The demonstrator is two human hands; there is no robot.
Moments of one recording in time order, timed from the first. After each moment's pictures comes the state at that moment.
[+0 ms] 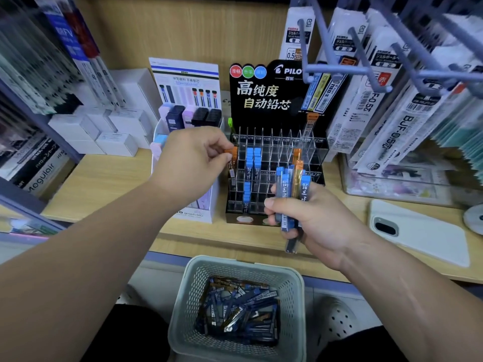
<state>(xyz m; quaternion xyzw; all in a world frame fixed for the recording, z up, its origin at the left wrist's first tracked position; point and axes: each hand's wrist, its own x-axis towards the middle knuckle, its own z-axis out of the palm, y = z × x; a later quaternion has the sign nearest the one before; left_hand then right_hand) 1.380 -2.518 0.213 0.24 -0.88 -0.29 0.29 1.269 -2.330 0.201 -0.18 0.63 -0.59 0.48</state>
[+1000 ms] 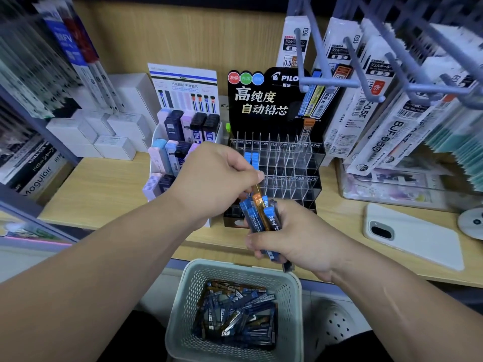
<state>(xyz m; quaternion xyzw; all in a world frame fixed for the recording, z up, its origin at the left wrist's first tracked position) 1.369 -2.473 0.236 0.36 -0.75 -0.53 0.16 1.284 -2.331 0.211 -0.34 0.67 -0.42 0.51</state>
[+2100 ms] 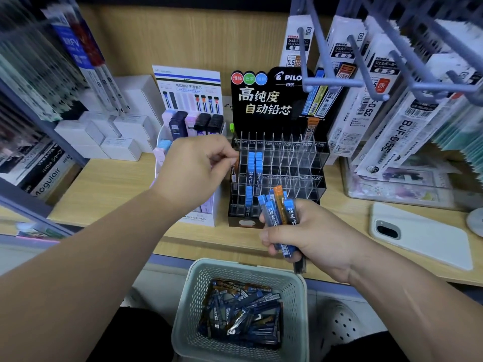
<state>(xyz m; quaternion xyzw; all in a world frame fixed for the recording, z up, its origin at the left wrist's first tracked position) 1.384 -2.522 0.208 0.17 -0.90 -0.26 0.31 1.276 -2.322 0.209 -0.29 0.67 -0.45 0.52</state>
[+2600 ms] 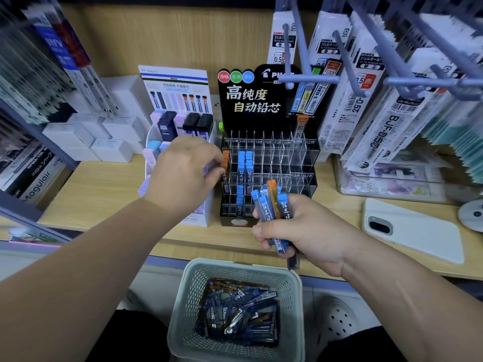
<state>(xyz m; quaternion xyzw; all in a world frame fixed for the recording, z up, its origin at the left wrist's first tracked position) 1.383 -2.525 0.197 0.15 -0.94 -0.07 0.31 1.270 -2.321 0.210 -0.27 0.64 -0.47 0.54</state>
